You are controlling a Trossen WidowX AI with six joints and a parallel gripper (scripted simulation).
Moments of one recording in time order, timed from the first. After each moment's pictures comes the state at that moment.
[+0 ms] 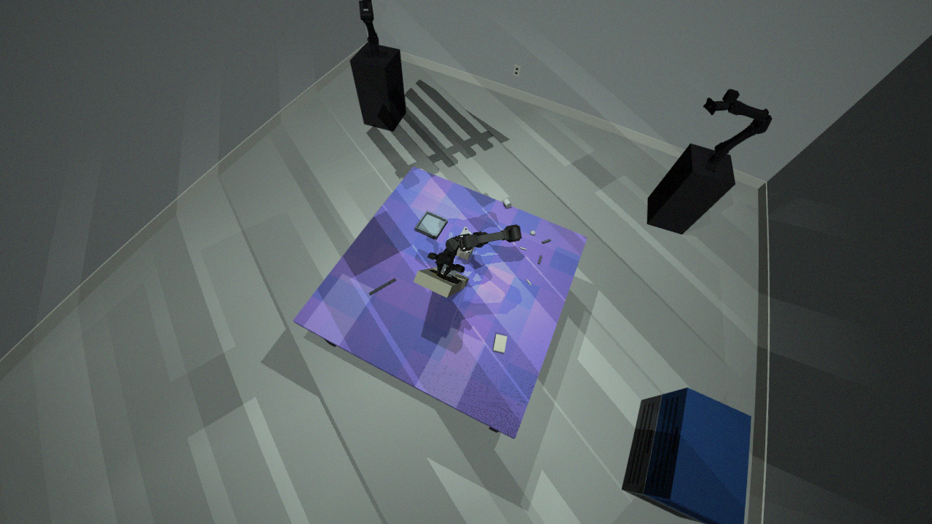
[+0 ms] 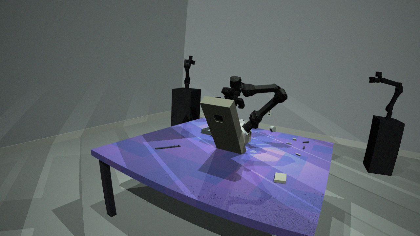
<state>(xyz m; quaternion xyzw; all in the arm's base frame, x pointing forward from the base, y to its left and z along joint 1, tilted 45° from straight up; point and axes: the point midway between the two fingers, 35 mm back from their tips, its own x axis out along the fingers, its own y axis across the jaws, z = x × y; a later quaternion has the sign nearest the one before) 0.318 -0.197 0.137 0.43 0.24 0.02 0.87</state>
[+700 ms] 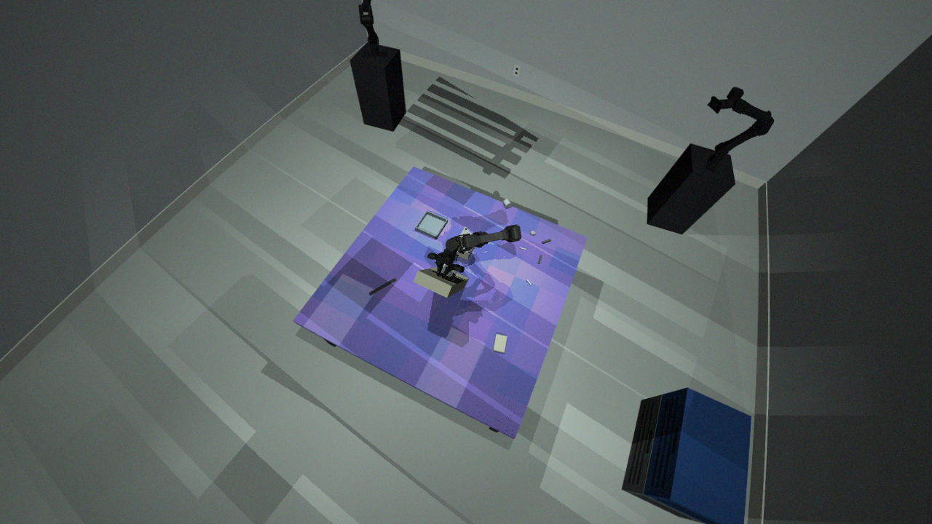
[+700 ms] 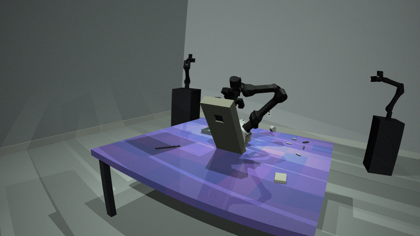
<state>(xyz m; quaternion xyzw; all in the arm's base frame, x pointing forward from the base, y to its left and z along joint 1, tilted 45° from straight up) 0.319 -0.198 0.136 0.43 0.24 0.02 0.87</state>
